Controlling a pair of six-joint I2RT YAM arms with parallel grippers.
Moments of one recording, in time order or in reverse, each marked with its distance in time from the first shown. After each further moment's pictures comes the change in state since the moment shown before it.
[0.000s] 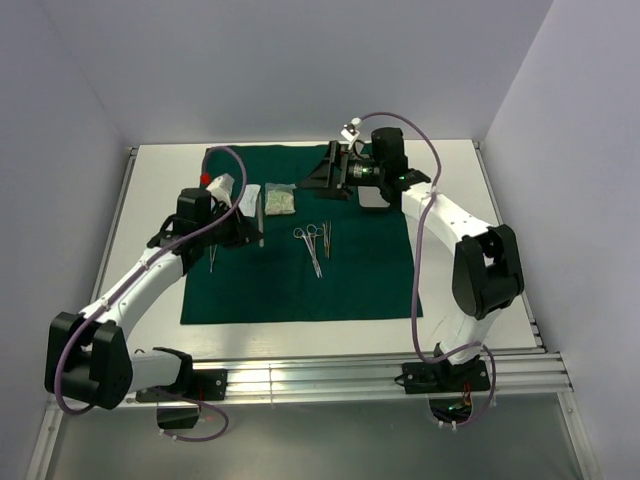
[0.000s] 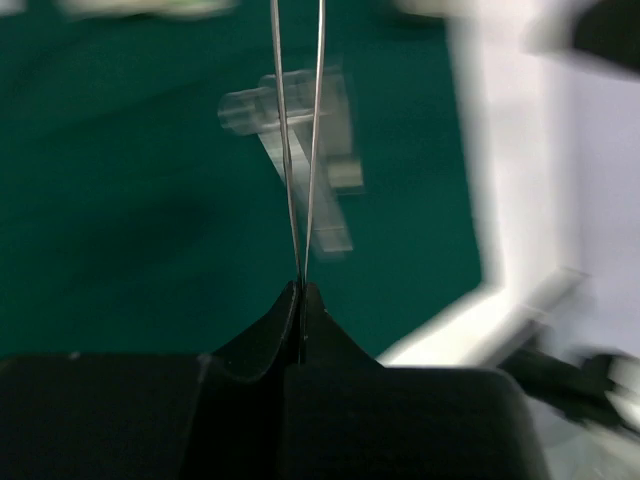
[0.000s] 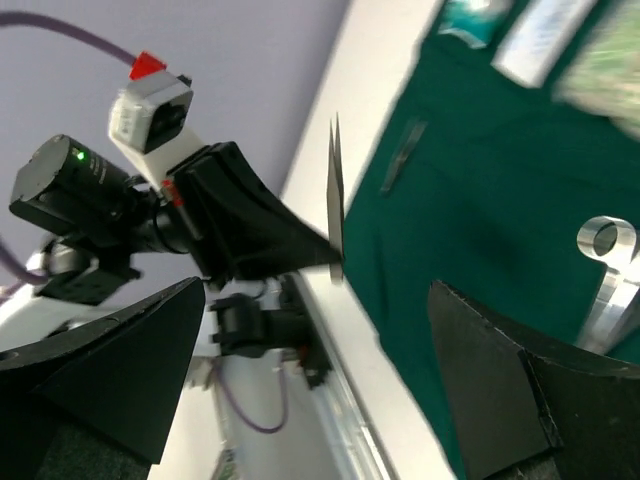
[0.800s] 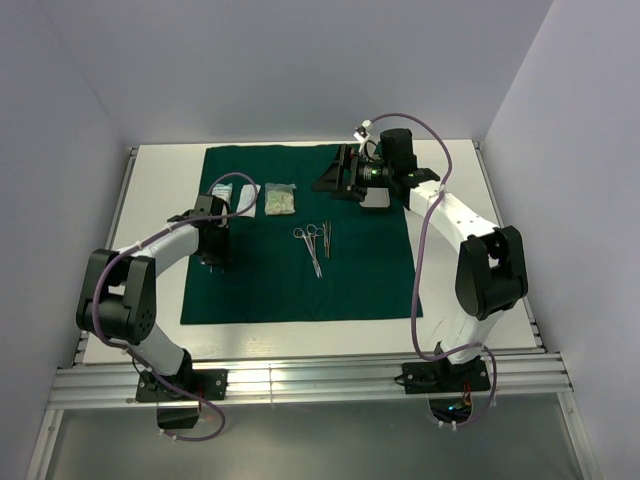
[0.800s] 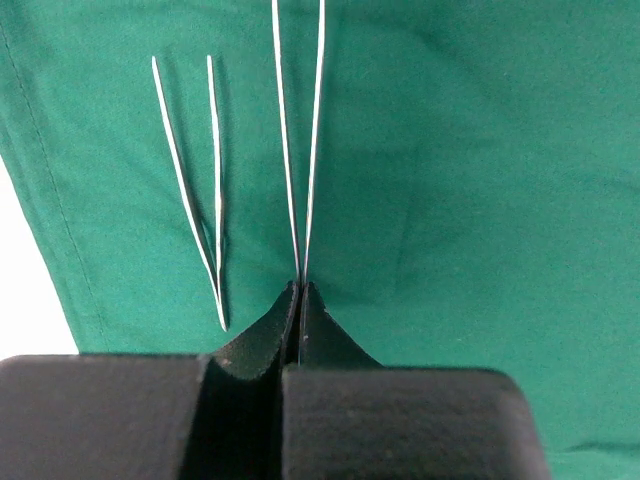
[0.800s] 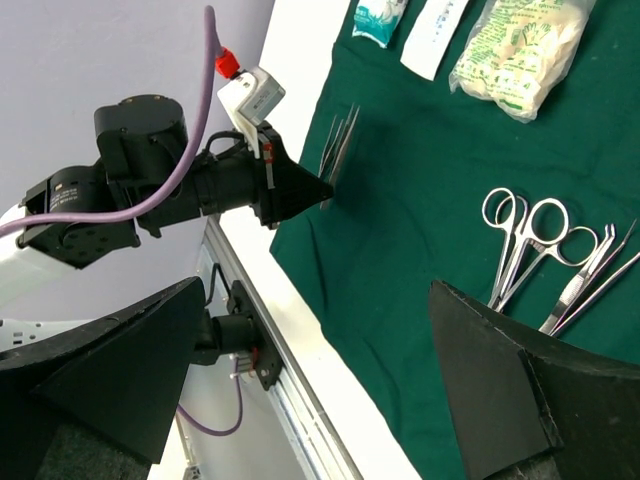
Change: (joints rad) left arm 0.068 0.352 0.089 -0.363 -0.552 0.334; right arm -0.070 -0.022 -0.002 -0.179 0.074 -0.166
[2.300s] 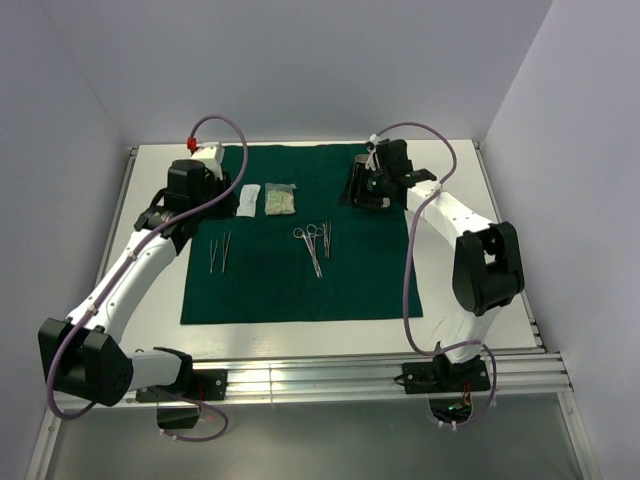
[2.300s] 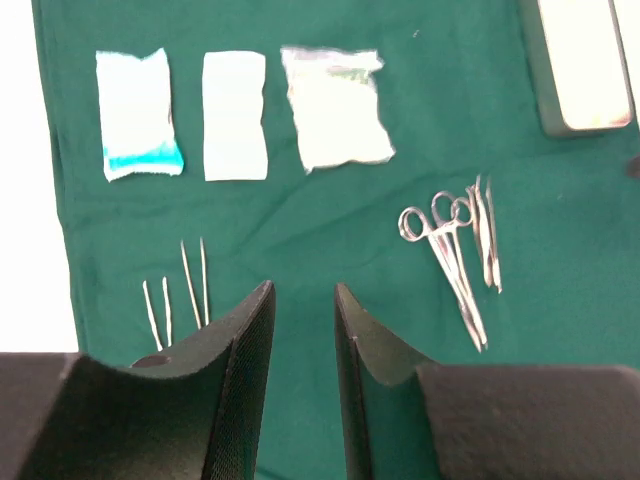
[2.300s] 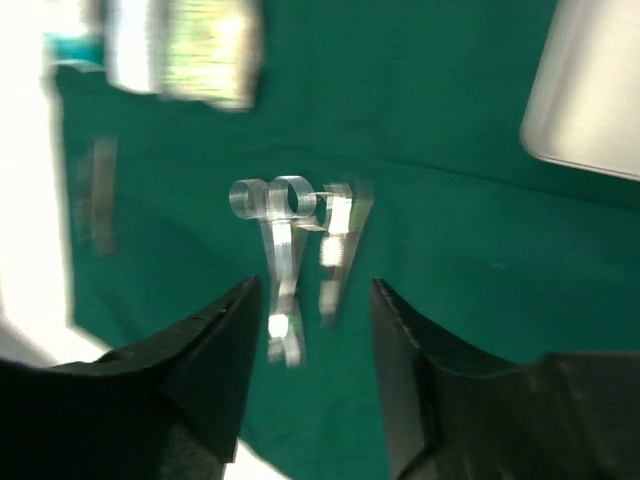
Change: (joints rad) left arm -0.065 -0.322 0.196 0.079 0.081 -0.005; right arm -0.001 0.026 -0.002 -0.225 0.428 -0.193
